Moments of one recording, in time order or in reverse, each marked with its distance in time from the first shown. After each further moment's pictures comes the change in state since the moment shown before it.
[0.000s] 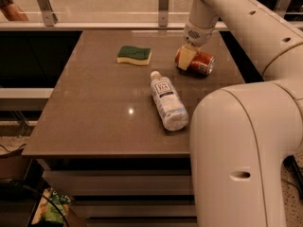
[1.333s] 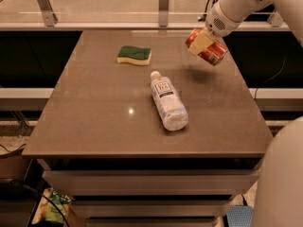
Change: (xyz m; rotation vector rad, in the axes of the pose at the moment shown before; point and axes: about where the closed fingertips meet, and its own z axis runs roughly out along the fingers) arm 0.014 -0.003 -0.073 0.098 -0.328 0.016
